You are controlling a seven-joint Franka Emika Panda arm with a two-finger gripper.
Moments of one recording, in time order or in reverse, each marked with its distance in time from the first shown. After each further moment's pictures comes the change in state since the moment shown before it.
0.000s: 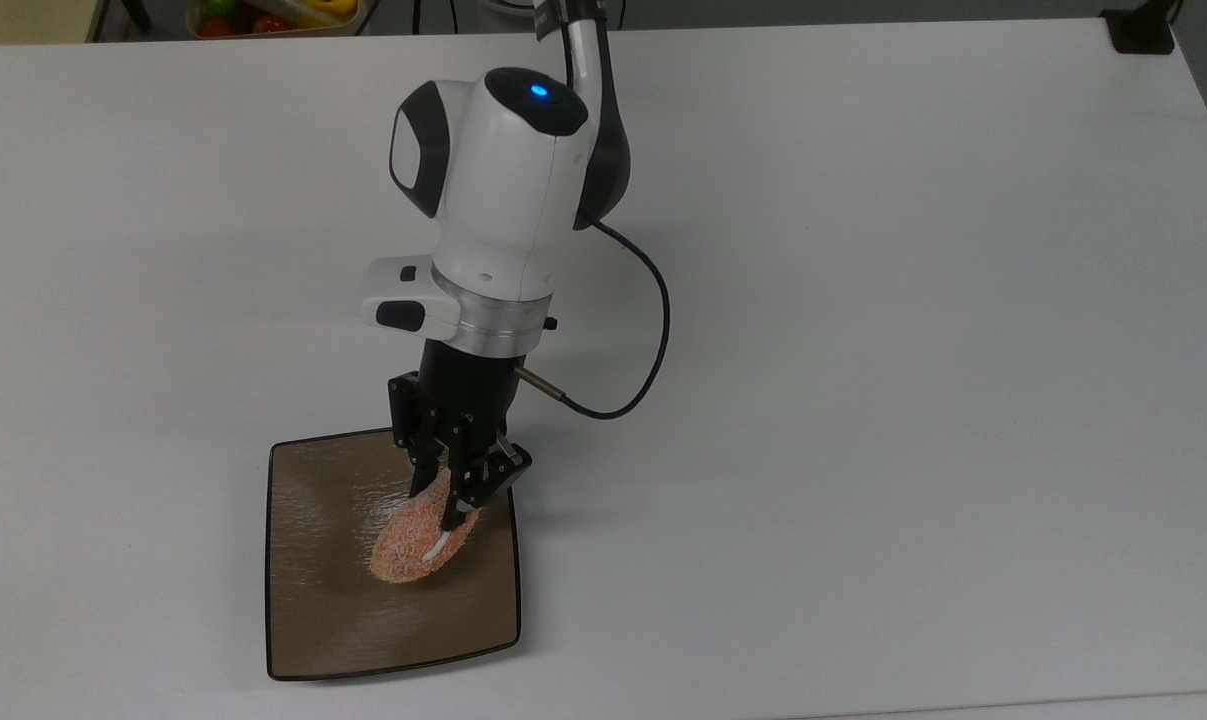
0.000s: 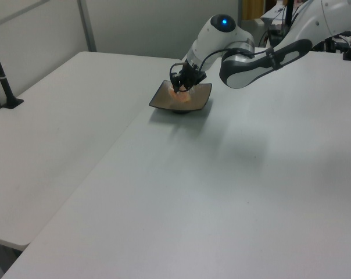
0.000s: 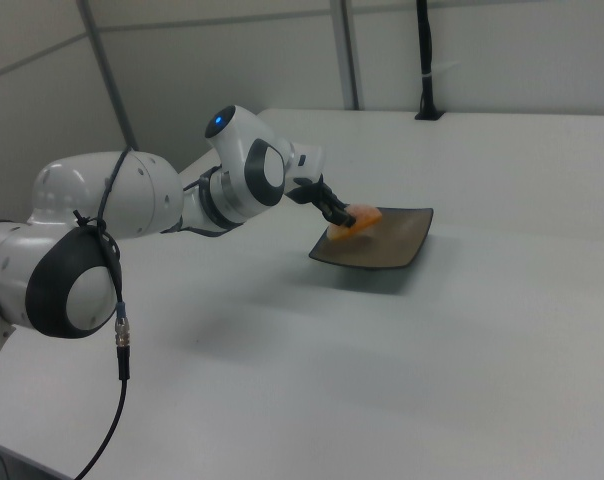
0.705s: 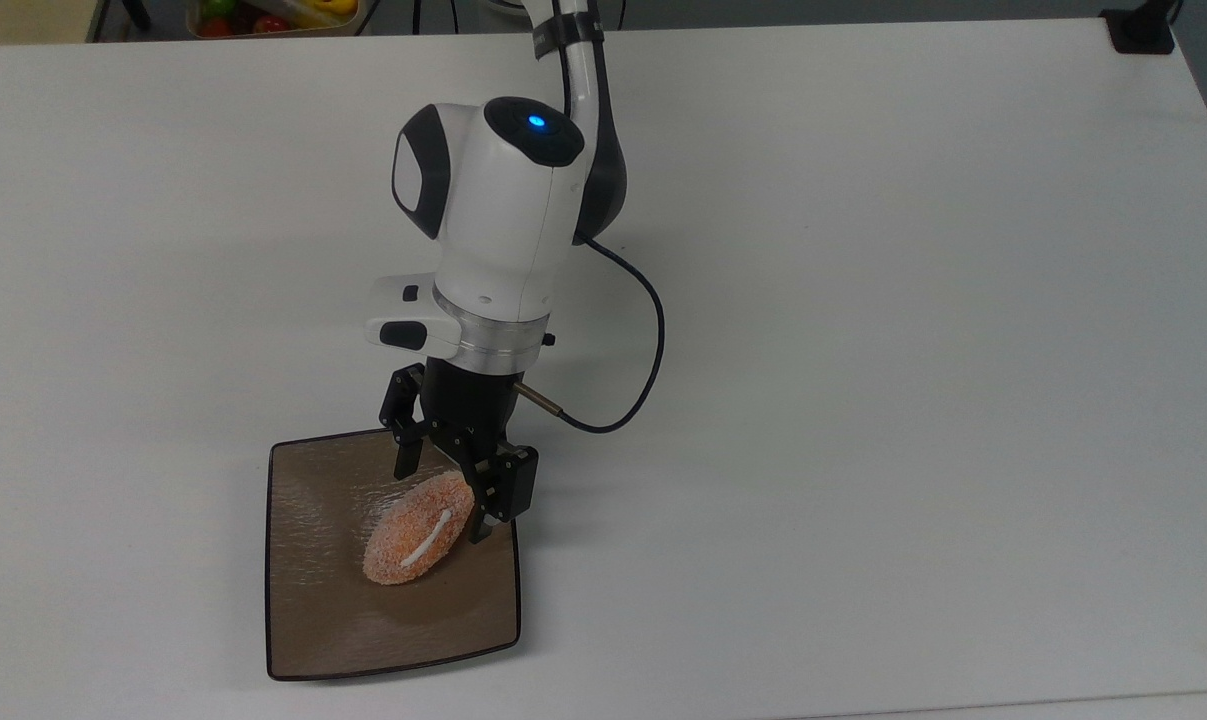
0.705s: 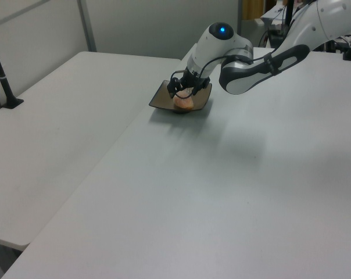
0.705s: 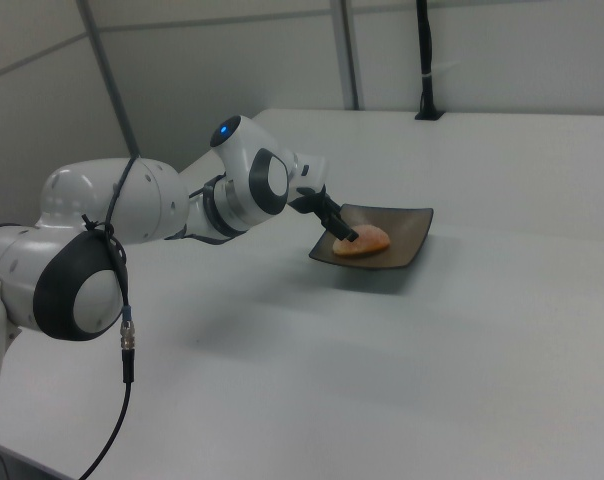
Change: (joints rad) arm -0.002 0.031 0.000 0.003 0.000 0.000 0.000
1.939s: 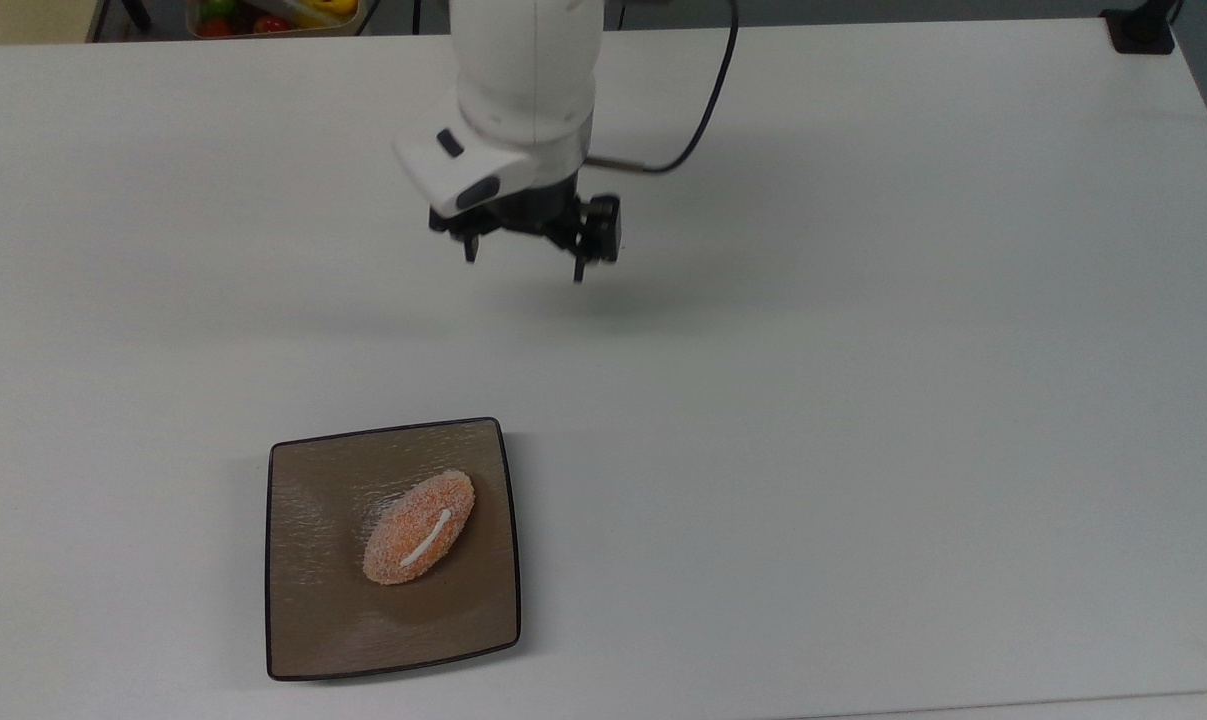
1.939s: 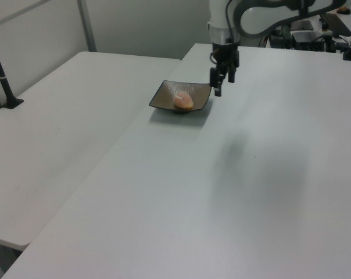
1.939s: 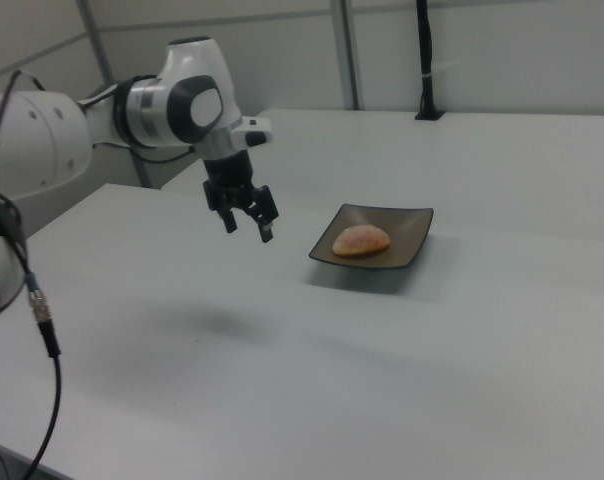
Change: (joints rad) arm -0.020 -0.376 0.120 -0.170 0.415 -0.726 -0.848
